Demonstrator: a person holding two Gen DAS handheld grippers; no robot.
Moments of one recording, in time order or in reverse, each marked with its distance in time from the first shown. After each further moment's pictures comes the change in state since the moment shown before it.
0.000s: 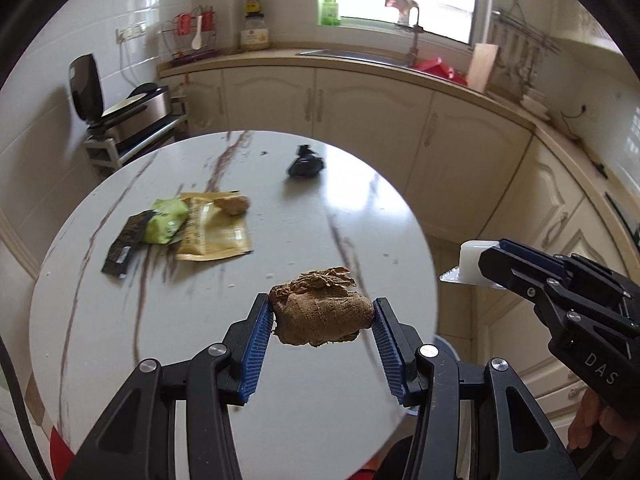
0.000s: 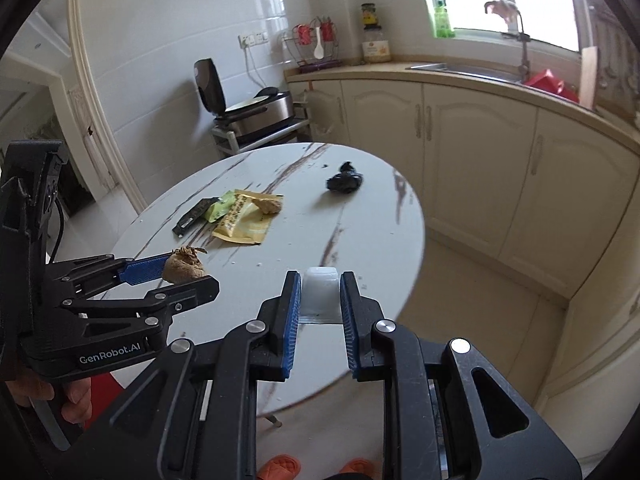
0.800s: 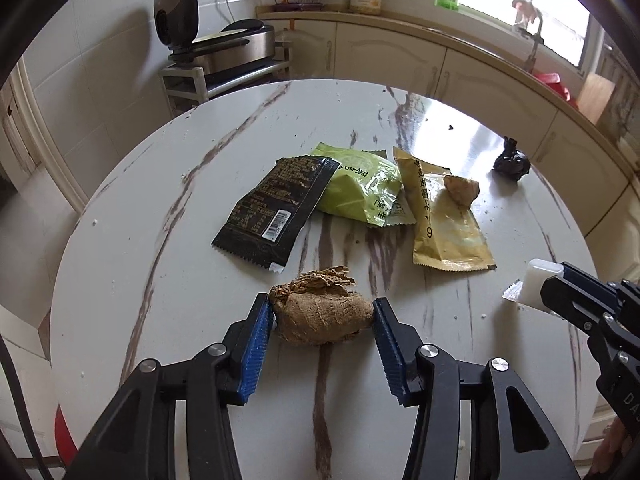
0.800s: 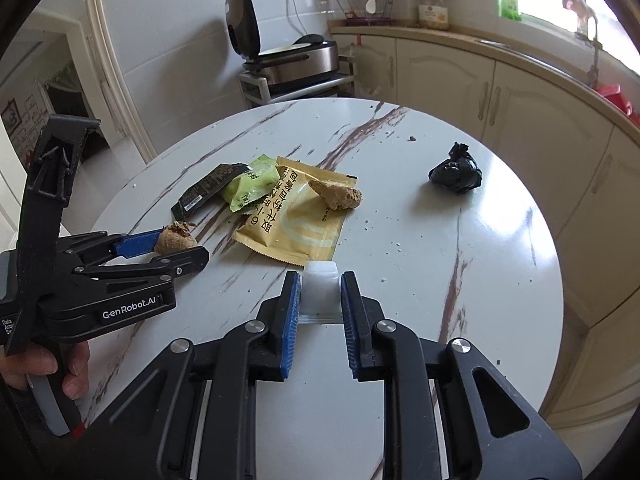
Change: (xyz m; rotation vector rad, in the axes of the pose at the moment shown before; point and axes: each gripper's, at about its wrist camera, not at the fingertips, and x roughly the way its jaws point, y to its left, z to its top) left arm 0.092 0.186 0.006 -0.260 0.094 0.199; right arm 0.142 0.099 0.031 -0.157 0.167 0.097
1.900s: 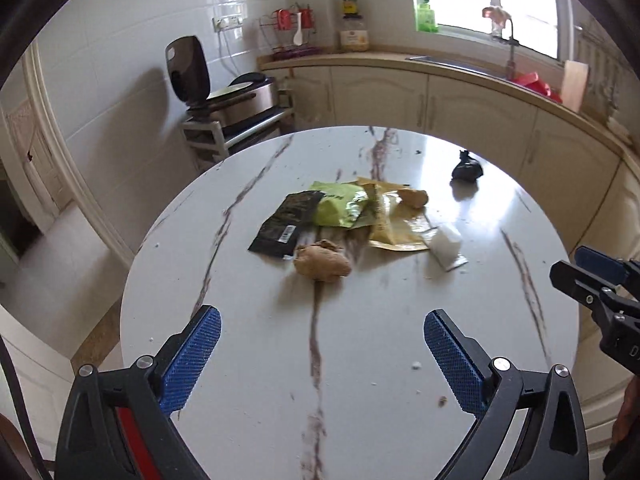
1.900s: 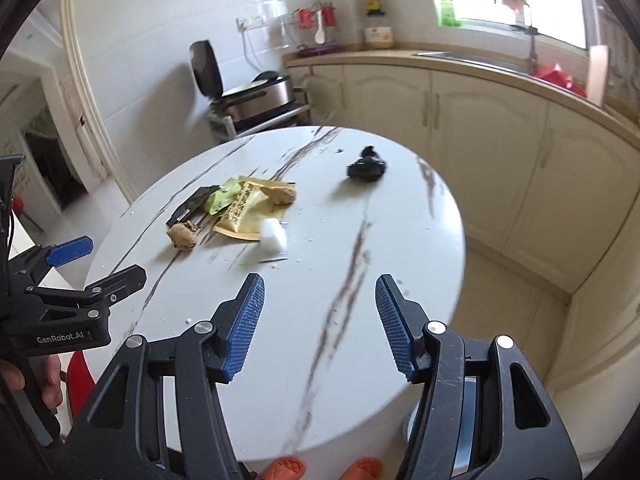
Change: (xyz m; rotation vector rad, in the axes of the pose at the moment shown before) left arm -0.119 -0.056 -0.075 0.076 -0.136 0.114; right arm -0.060 -0.014 -0.028 0.094 -0.074 -0.076
